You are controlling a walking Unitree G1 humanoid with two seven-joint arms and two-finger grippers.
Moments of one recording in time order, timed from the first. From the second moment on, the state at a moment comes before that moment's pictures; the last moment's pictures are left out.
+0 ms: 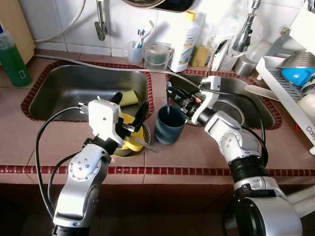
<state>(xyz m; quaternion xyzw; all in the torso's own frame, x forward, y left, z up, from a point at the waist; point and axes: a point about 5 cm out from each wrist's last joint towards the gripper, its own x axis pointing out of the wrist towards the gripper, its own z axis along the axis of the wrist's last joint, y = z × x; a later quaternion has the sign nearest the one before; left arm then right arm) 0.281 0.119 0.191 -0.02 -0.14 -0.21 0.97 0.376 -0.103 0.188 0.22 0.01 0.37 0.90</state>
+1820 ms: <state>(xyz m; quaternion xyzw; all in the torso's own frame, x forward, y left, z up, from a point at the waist) 0.257 0.107 0.191 0.00 -0.14 -0.33 0.93 0.361 -0.115 0.207 0.22 -0.02 0.37 0.90</state>
